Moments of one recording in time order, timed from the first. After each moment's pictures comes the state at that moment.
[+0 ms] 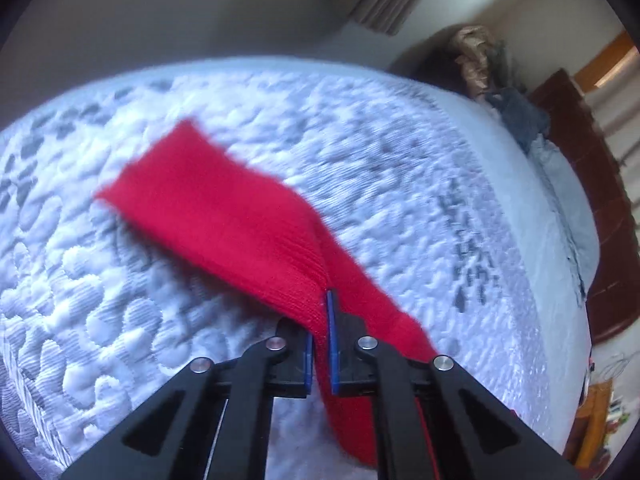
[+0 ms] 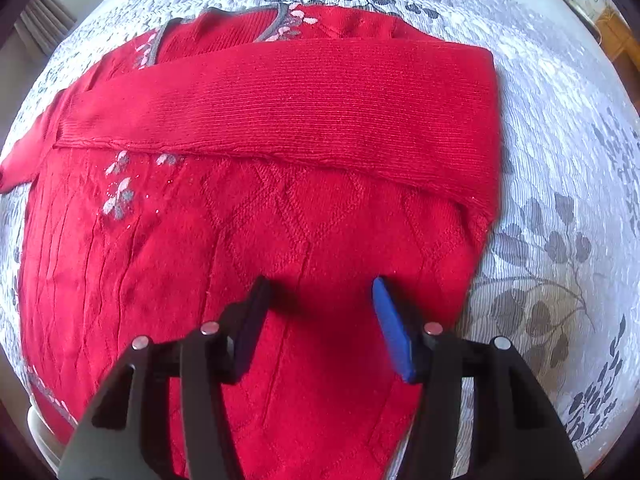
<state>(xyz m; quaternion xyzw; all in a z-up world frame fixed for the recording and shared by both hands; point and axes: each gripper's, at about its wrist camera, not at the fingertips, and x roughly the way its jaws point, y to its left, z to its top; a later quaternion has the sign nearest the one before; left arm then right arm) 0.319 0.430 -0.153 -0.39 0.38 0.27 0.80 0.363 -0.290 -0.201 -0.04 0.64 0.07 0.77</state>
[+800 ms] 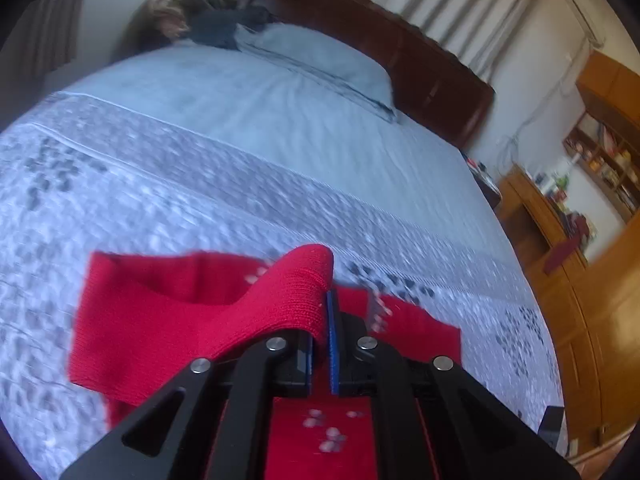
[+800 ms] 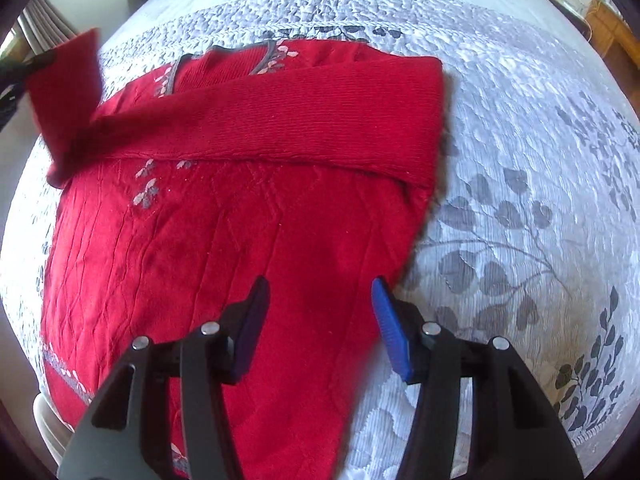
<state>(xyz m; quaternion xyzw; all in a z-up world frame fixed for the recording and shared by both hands) 0.405 0.010 -0.080 -0.21 0.41 -0.09 0.89 0.323 -0.333 -0.157 0.00 0.60 0.09 0.79</state>
